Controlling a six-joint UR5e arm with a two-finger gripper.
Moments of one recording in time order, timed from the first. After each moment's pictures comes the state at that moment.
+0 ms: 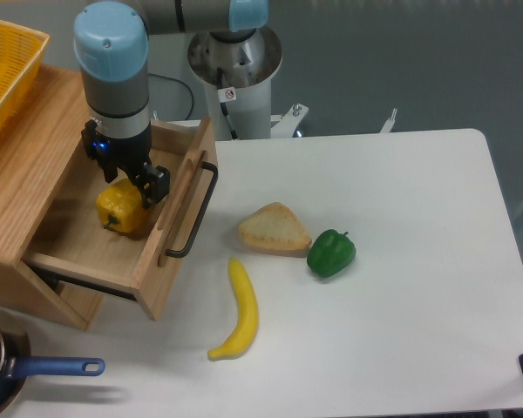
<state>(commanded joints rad) 2.12 -1.67 -1.60 -1.35 1.41 0.69</state>
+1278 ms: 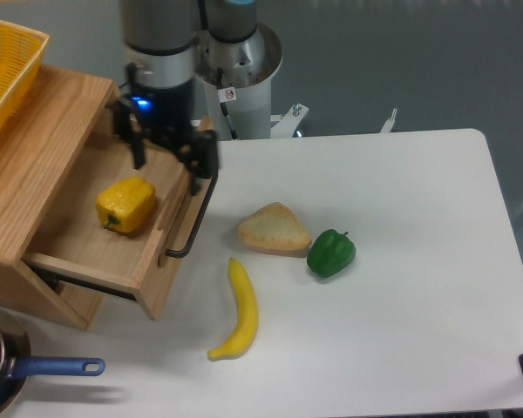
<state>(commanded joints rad) 2.40 -1.62 -1.51 -1.27 1.40 0.71</state>
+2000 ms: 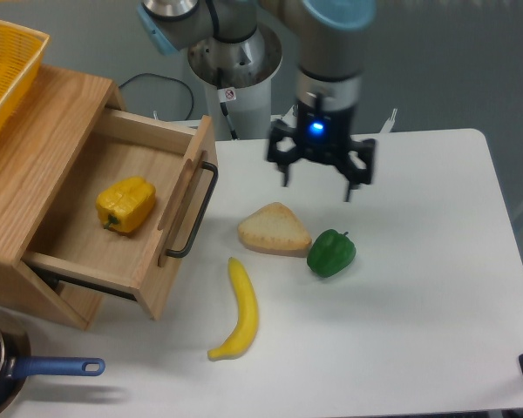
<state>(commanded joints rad) 2.68 -1.73 -1.58 -1.26 1.52 1.03</state>
